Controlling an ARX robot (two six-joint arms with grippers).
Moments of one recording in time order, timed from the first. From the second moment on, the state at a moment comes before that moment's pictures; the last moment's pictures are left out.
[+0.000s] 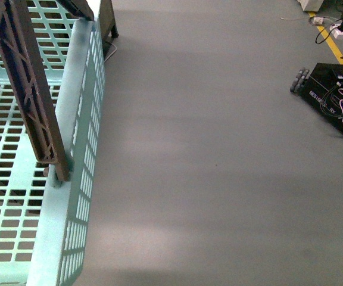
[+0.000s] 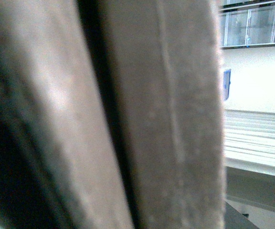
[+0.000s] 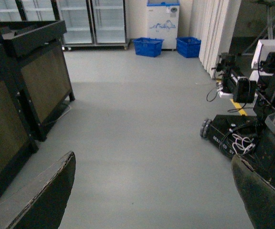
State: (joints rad) left arm -0.40 1.00 0.62 -0.05 -0.43 -1.62; right arm 0.00 0.00 0.02 0.00 0.00 0.00
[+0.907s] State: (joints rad) left arm -0.40 1.00 0.62 -0.05 -0.43 -1.62; right arm 0.00 0.00 0.02 0.00 0.00 0.00
